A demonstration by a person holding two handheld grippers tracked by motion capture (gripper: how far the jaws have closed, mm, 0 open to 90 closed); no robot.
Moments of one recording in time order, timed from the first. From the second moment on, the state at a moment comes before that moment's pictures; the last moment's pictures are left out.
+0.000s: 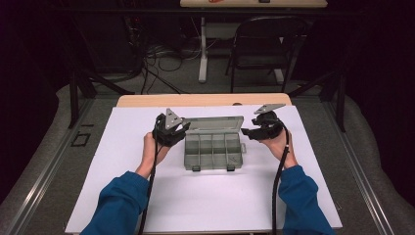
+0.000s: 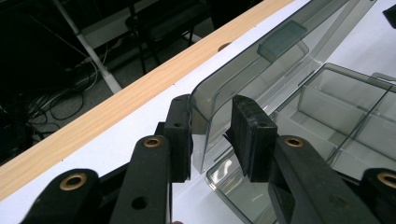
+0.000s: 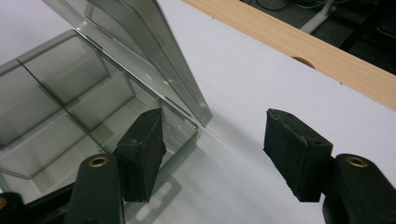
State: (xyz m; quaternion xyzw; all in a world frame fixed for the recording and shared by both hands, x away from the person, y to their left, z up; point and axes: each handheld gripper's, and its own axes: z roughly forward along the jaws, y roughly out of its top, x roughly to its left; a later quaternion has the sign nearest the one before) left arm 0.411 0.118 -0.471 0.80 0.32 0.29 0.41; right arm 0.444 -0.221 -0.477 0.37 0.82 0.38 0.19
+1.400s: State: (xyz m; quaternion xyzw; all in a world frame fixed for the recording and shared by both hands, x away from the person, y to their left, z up) left arm 0.403 0.120 -0.471 0.81 0.32 0.27 0.41; right arm 0.416 -0.199 -0.458 0.34 0.81 0.43 0.23
